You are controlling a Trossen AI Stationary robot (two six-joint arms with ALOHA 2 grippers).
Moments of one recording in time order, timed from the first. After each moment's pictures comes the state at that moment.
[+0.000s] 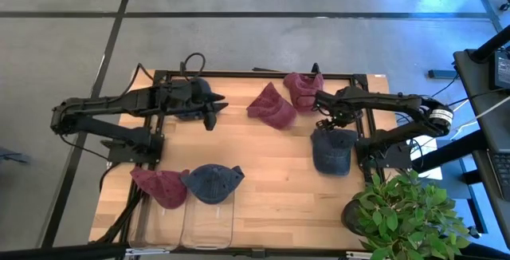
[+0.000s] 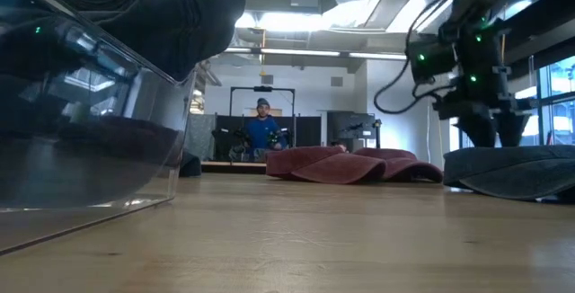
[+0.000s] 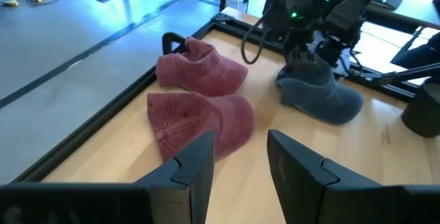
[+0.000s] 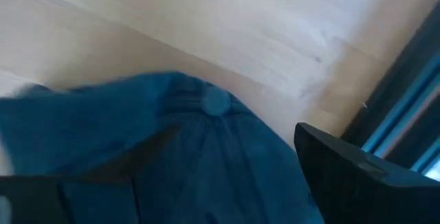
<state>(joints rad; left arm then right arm) 0.16 1.00 0.97 -0.40 -0.23 -0.27 -0.52 1.35 0.74 -1.05 0.10 0.64</state>
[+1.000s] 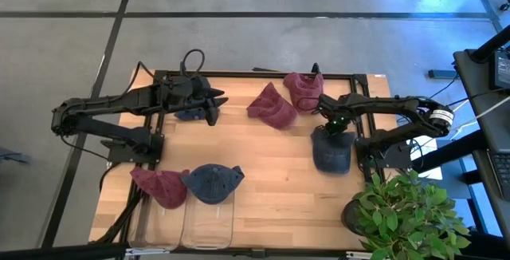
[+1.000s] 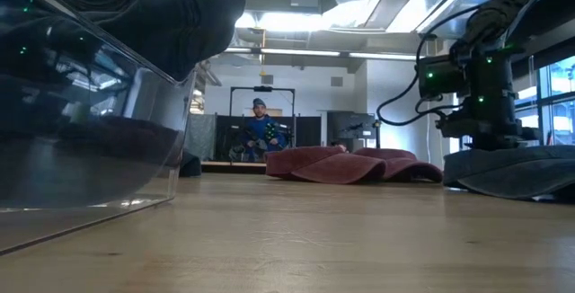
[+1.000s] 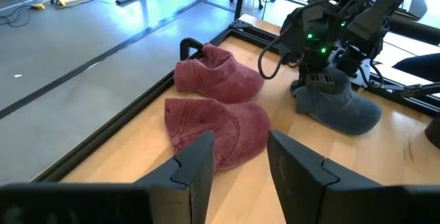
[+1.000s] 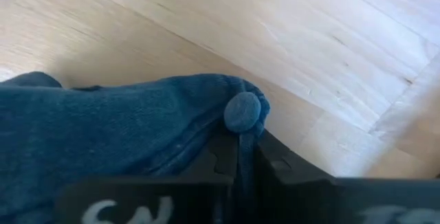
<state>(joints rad) 0.20 1.01 0.97 -0.38 -0.26 -0.27 -0.55 1.35 0.57 -0.78 -0.01 0.55</state>
